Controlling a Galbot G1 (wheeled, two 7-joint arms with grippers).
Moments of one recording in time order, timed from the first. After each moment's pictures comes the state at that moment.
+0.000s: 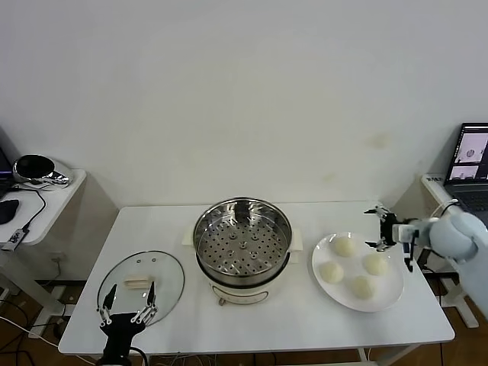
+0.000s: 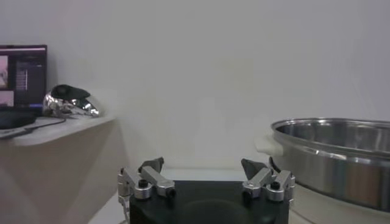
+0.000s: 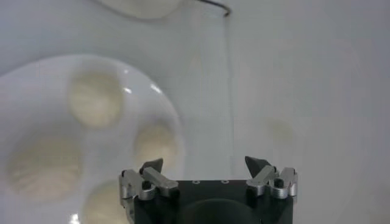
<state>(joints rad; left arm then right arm) 1.77 -1.30 -0.57 -2.11 -0.21 -0.14 -0.21 -0.46 0.55 -0.10 1.45 -0.32 -0.01 -0.88</state>
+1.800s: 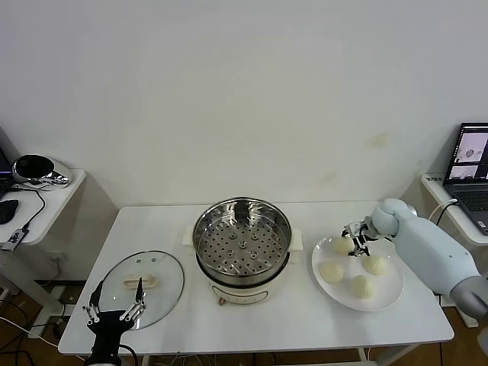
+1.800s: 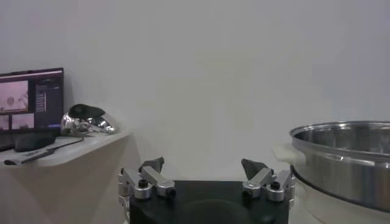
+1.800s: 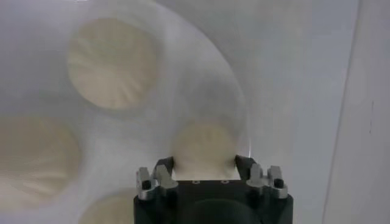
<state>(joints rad) 1.78 -1.30 -0.61 -2.10 -0.18 -0.17 -0.22 -0.14 0.88 -0.52 0.90 -0.45 0.08 -0.94</state>
